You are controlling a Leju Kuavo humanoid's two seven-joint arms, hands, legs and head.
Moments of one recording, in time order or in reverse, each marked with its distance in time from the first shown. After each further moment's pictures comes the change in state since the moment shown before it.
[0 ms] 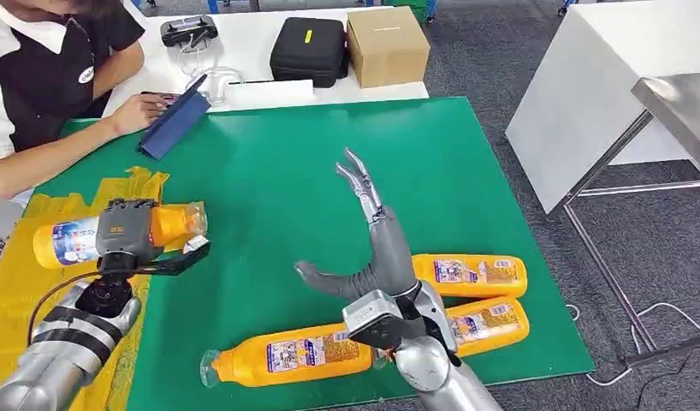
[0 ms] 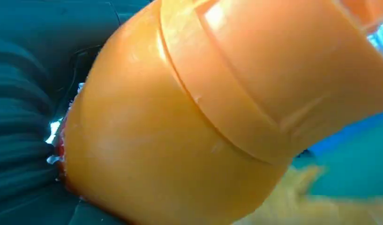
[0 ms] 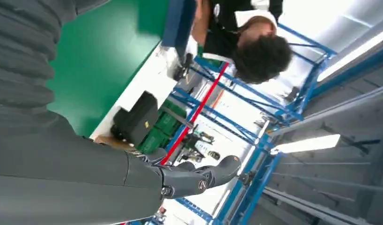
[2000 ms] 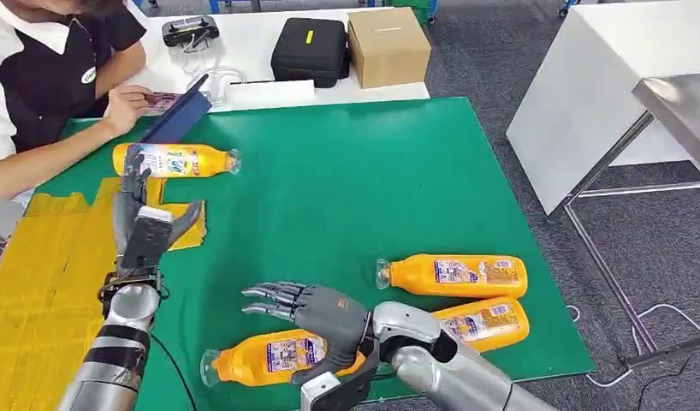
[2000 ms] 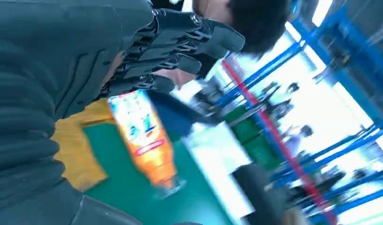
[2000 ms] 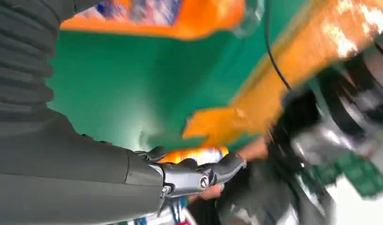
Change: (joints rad) left arm 0.186 -0.281 0.394 -0.390 1.115 0.015 -0.838; right arm -0.193 -0.244 0.365 0.219 0.074 0.415 -0.061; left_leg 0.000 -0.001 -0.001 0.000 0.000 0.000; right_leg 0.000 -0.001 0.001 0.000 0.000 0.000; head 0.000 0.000
